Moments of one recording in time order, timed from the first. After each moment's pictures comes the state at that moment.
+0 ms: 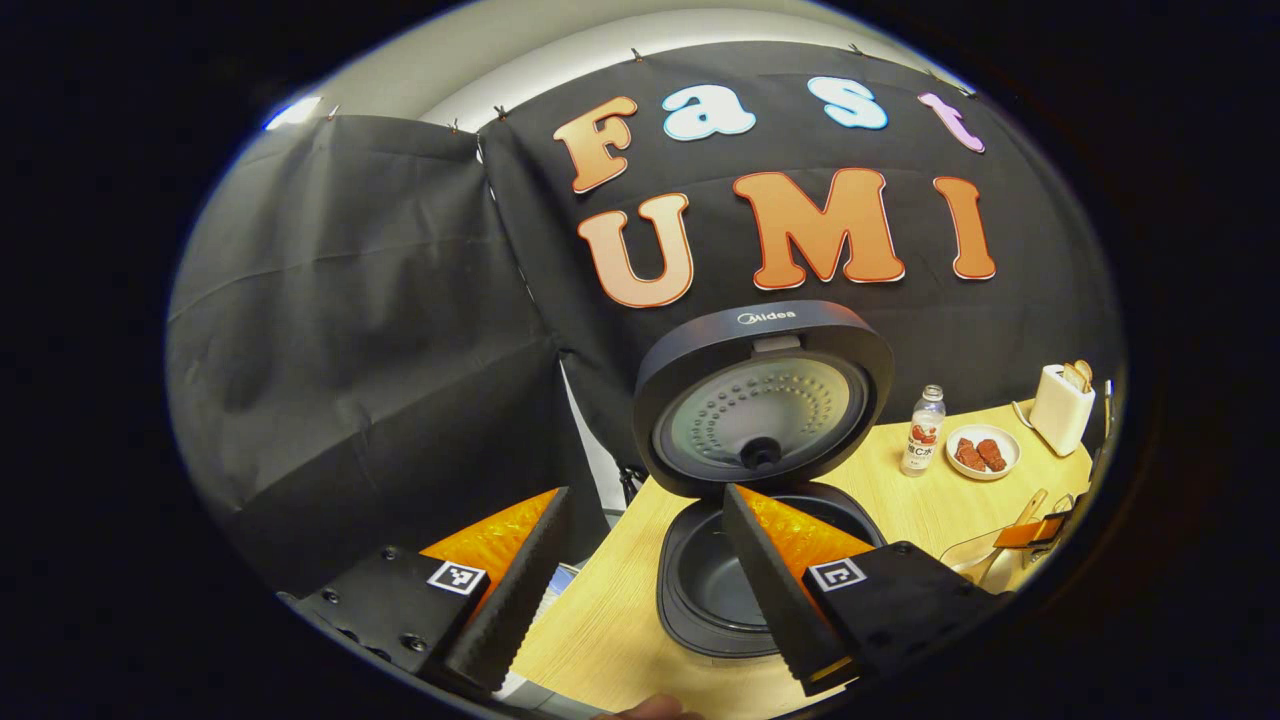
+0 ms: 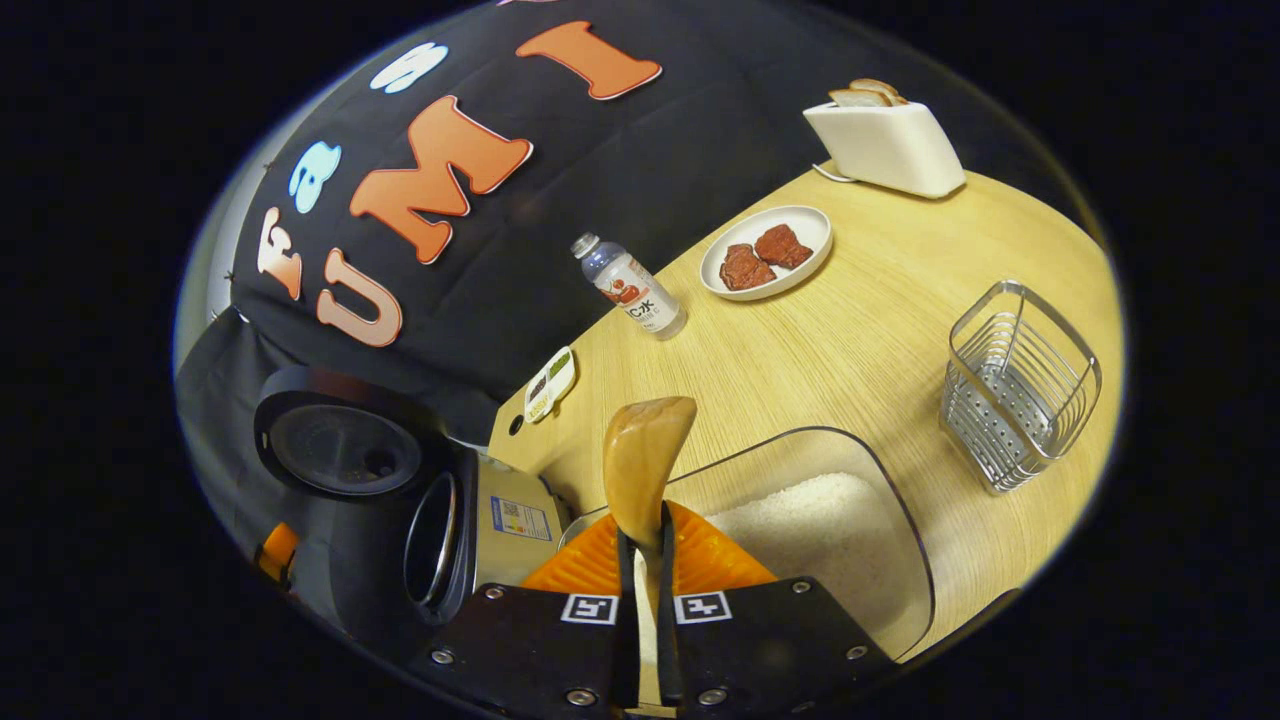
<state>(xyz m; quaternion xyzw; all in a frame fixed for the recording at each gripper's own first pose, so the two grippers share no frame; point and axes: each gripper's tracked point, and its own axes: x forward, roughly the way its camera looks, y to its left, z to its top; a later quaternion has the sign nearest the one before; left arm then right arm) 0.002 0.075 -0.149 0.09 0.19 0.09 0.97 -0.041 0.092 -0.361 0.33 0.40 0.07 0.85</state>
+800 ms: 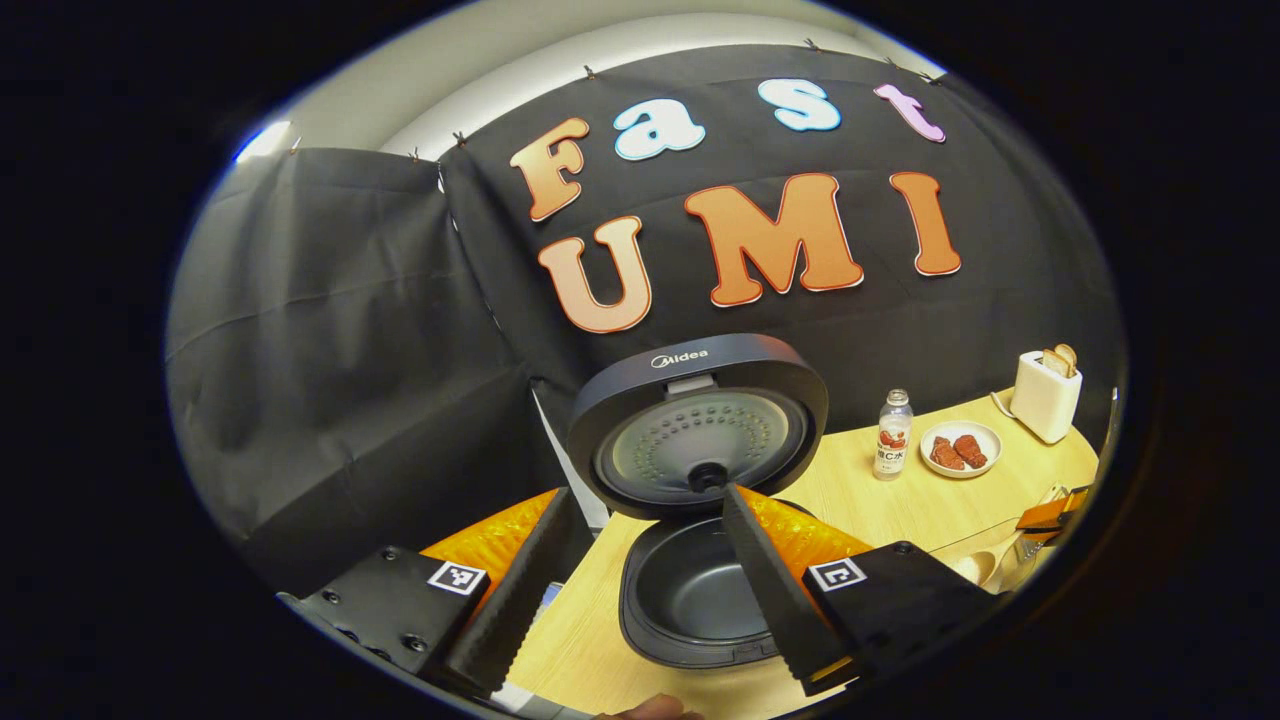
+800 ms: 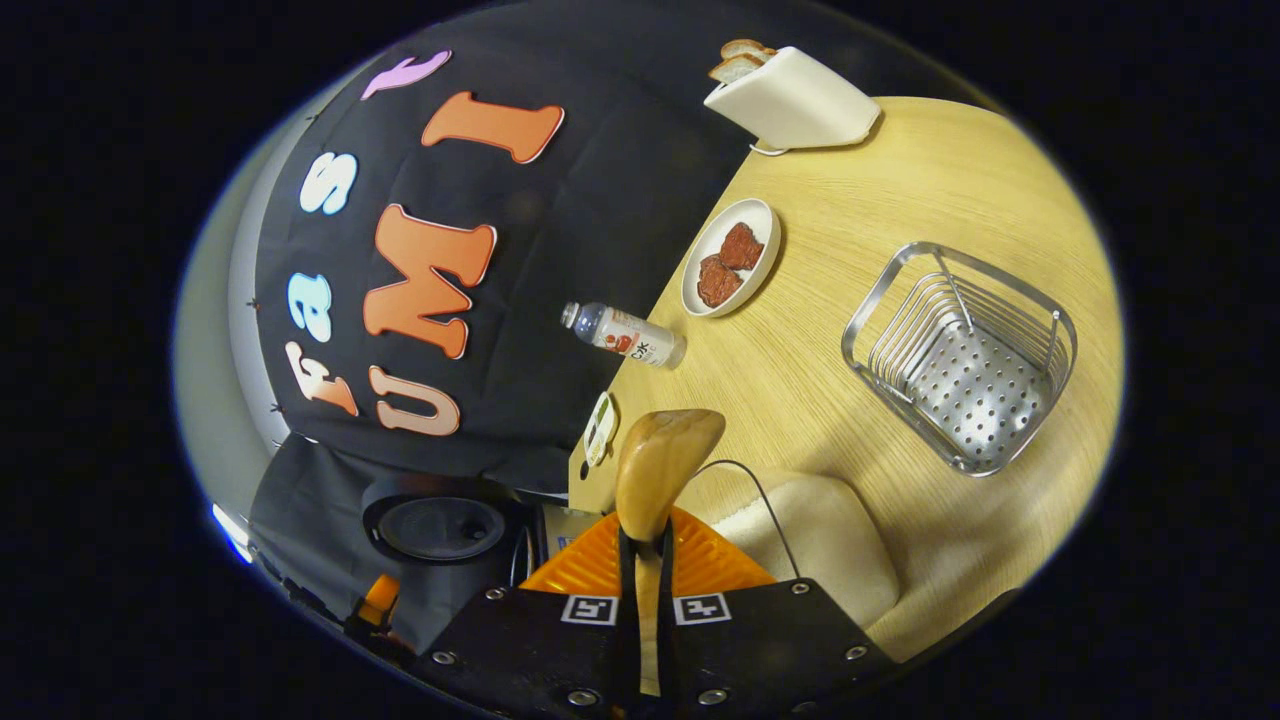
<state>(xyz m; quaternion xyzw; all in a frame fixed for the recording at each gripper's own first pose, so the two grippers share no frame) 0.009 0.023 -0.130 0.11 0.17 0.06 0.98 -0.042 0.033 -0.330 0.50 0.35 0.08 0.78</state>
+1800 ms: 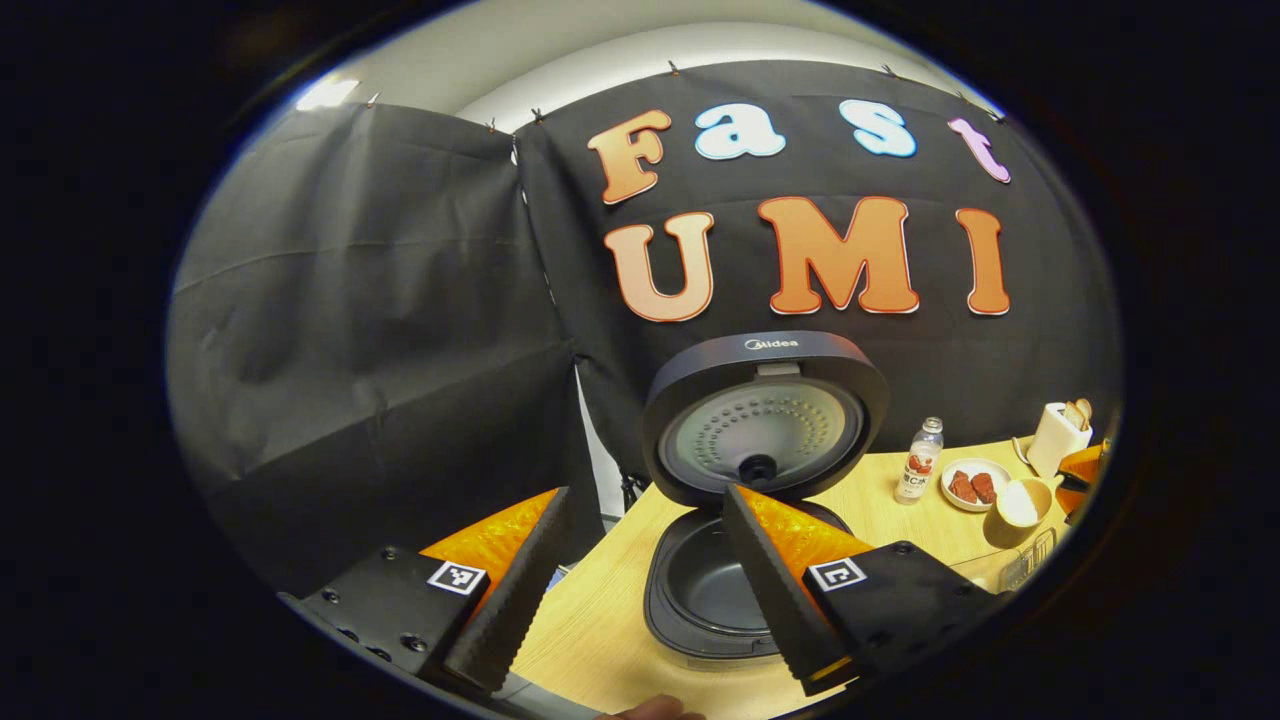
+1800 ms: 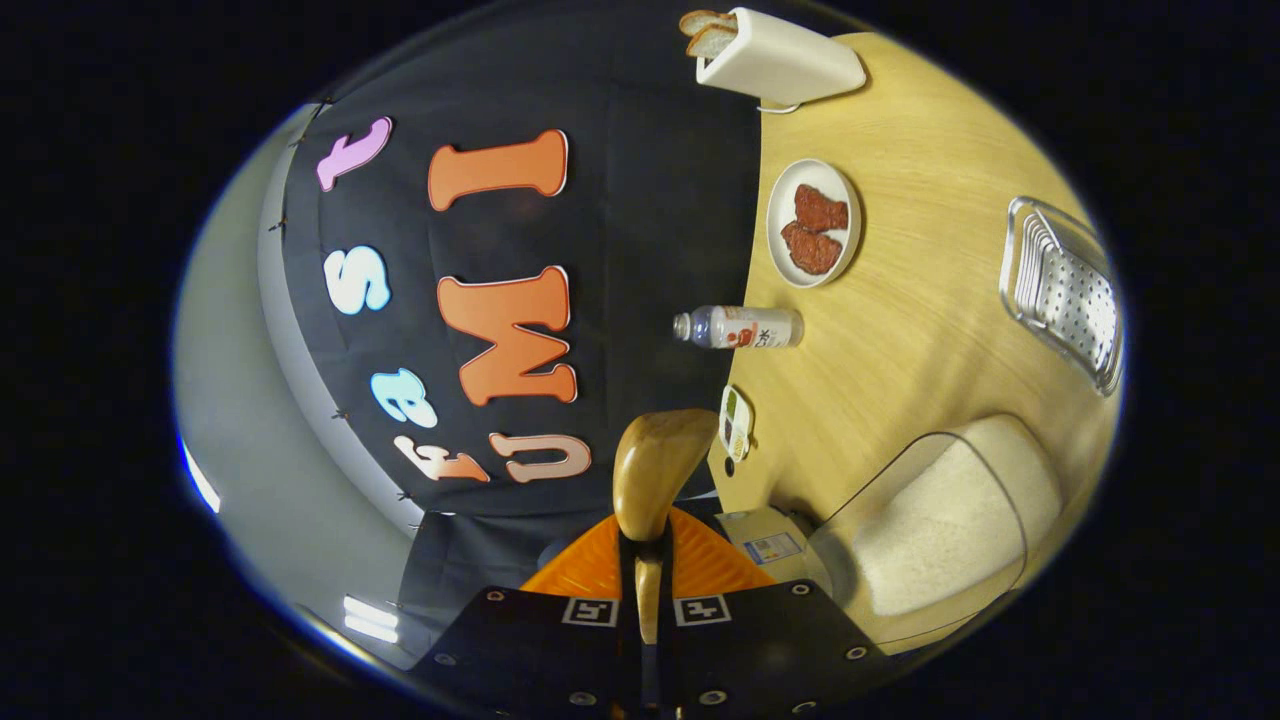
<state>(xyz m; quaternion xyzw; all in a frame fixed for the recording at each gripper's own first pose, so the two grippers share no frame) -0.018 0.083 -0.134 0.04 0.15 0.13 0.98 0.002 0.088 -0.221 0.66 0.32 0.16 0.67</state>
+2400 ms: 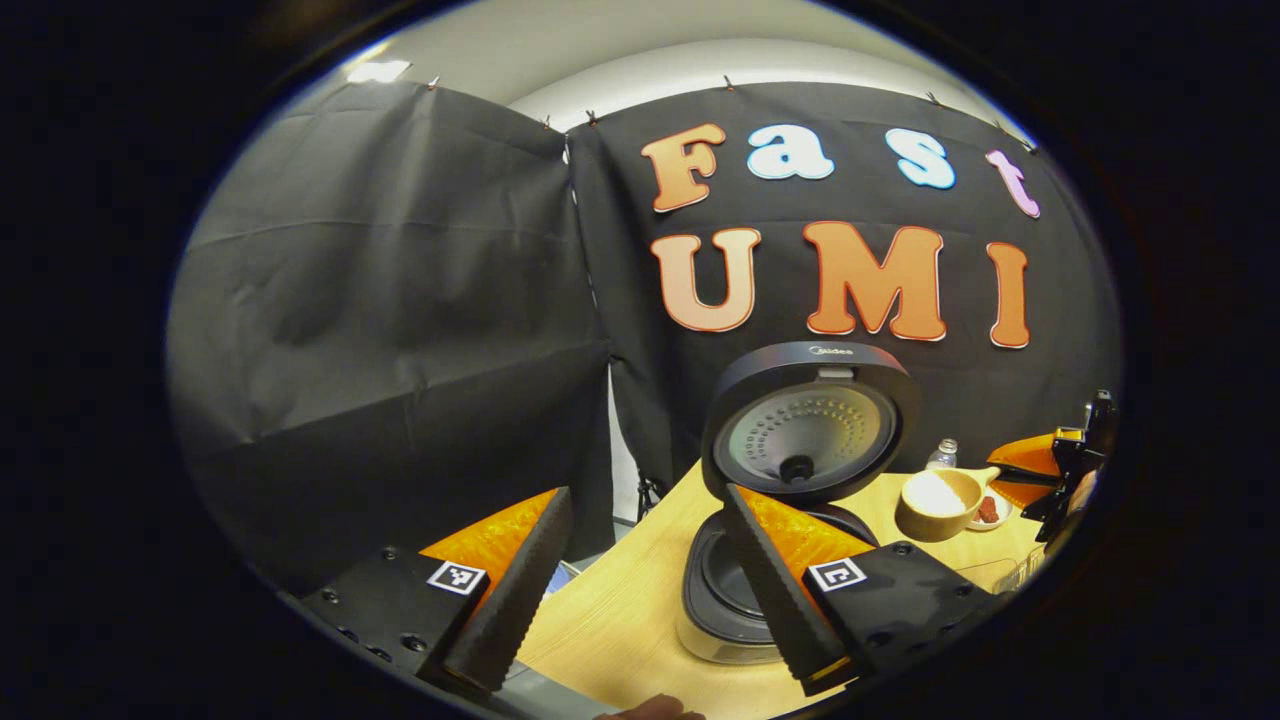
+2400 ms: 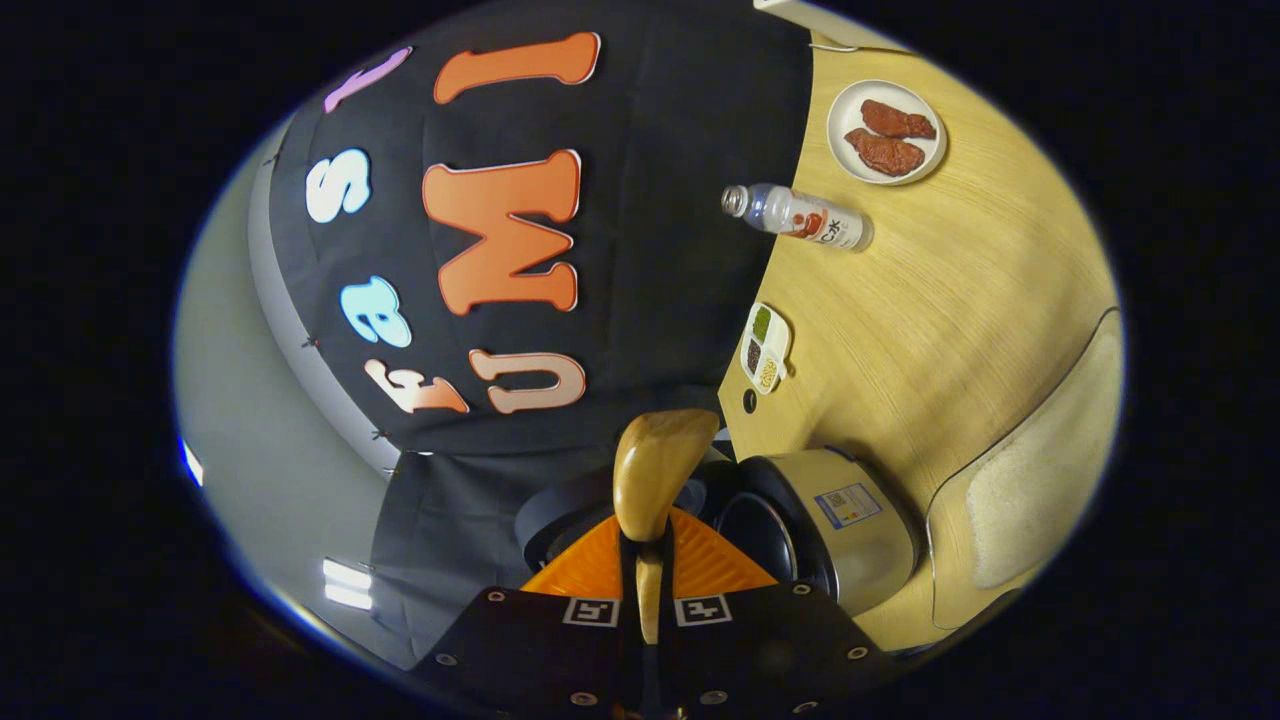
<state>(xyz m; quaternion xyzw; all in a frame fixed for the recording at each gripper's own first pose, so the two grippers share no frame) -0.055 0.134 -0.133 0.01 0.13 0.16 0.98 0.015 0.231 -0.214 0.60 0.39 0.22 0.67</state>
